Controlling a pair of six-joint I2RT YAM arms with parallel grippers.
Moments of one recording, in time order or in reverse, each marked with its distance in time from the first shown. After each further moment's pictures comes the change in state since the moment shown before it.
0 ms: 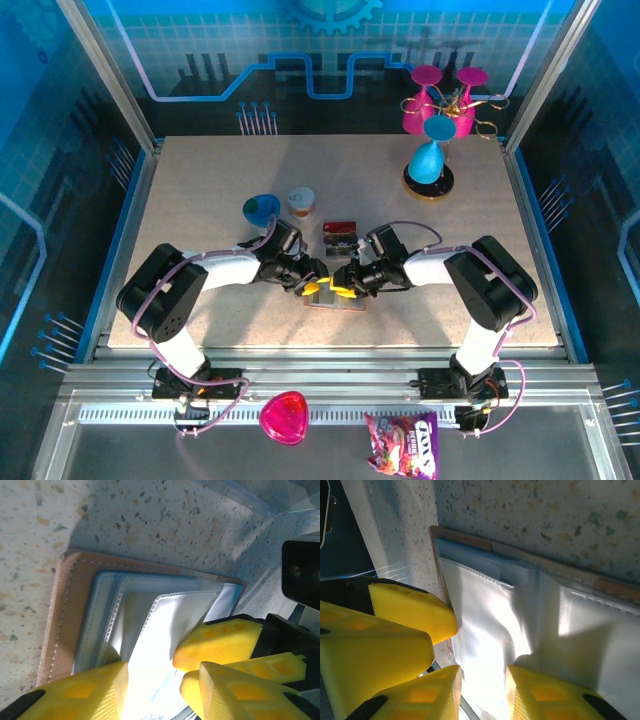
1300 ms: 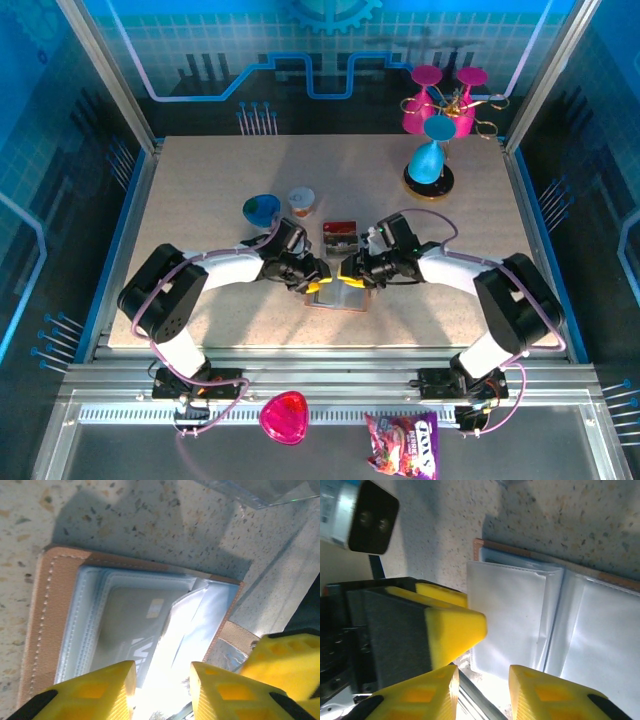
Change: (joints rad) left arm -0.026 0.002 0.046 -0.043 -0.015 0.007; right arm -0.049 -0.196 0.039 -0.215 0.053 -0.063
